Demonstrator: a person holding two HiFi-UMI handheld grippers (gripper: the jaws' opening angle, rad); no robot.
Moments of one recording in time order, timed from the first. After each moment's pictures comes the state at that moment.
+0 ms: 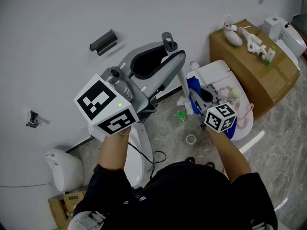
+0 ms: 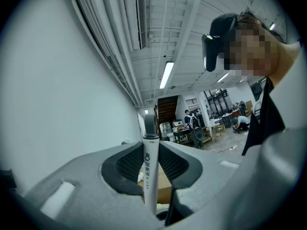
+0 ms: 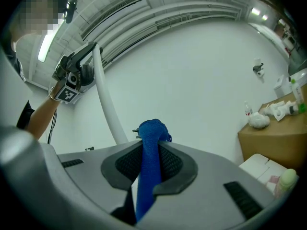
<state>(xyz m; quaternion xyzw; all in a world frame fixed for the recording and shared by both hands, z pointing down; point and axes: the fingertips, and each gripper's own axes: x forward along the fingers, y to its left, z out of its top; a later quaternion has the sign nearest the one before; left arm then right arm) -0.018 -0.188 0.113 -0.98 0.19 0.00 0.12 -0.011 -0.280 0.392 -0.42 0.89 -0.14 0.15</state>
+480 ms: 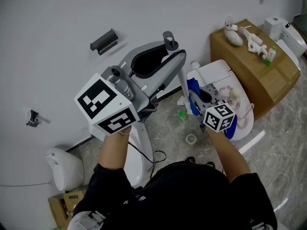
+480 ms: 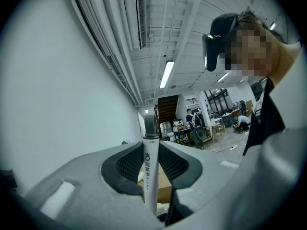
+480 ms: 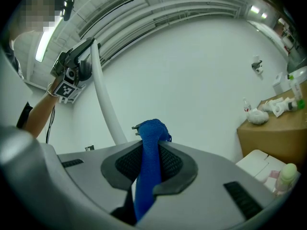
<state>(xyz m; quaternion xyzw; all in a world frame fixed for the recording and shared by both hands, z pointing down) -0.020 -0.187 0.115 -0.97 0.19 -0.01 0.11 -0.018 -0.281 0.408 -0.42 0.89 -0.15 0.14</state>
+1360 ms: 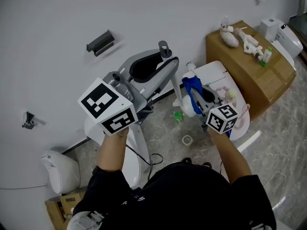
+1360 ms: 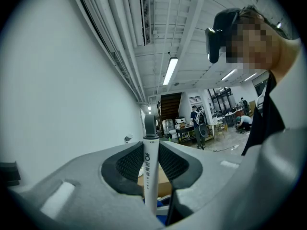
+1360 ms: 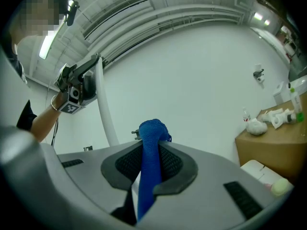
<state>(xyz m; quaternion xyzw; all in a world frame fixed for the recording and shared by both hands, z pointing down) -0.027 -0.207 0.139 -0.97 0.21 -0.02 0.10 0.010 -0.277 0.380 -0.42 0.89 -0.12 0.15</state>
